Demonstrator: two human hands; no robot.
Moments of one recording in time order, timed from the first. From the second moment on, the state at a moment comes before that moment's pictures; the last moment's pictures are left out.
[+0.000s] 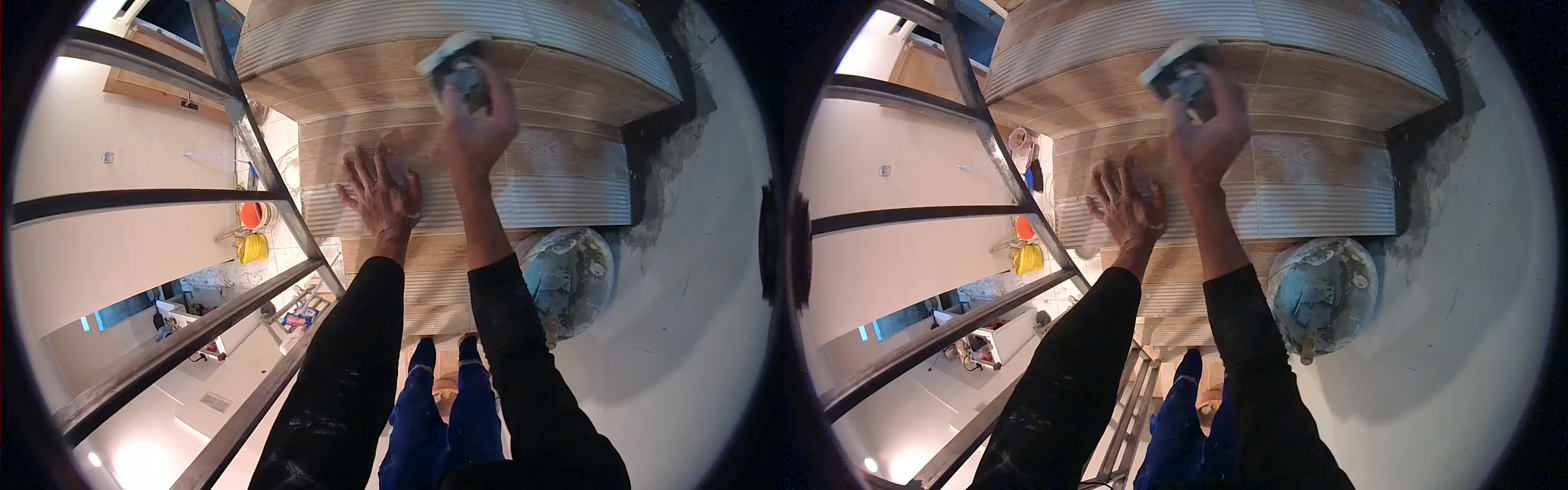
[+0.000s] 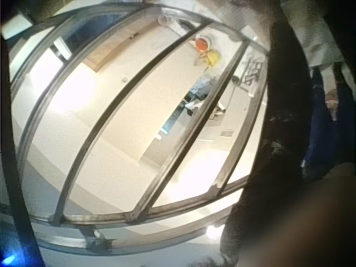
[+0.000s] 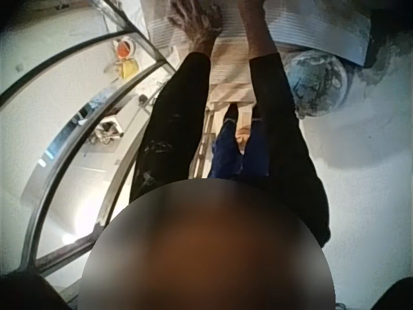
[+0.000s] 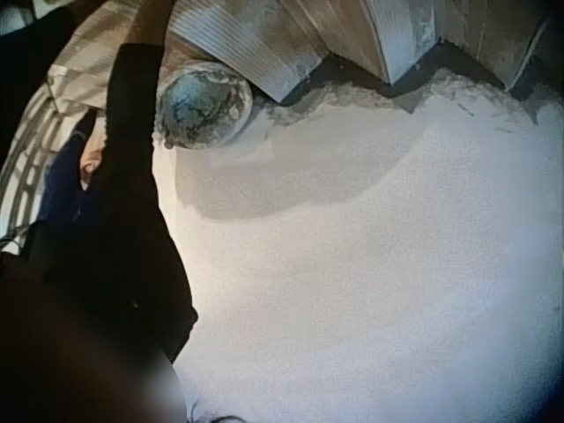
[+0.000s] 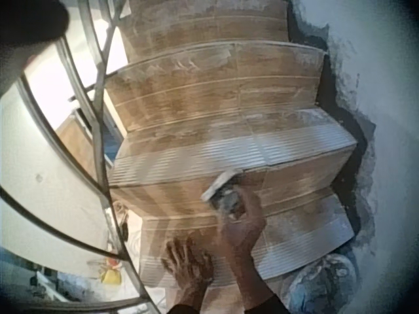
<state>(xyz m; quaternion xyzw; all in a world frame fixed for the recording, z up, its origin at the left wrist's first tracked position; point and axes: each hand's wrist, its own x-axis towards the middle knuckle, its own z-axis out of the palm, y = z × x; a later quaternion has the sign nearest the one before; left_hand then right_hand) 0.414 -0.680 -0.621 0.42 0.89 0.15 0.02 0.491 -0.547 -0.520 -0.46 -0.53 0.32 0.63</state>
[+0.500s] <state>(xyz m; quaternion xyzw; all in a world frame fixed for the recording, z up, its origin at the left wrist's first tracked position) 0.406 -0.680 -0.619 0.42 0.89 0.17 0.01 0.528 -0.534 -0.569 -0.35 -0.75 0.08 0.56</state>
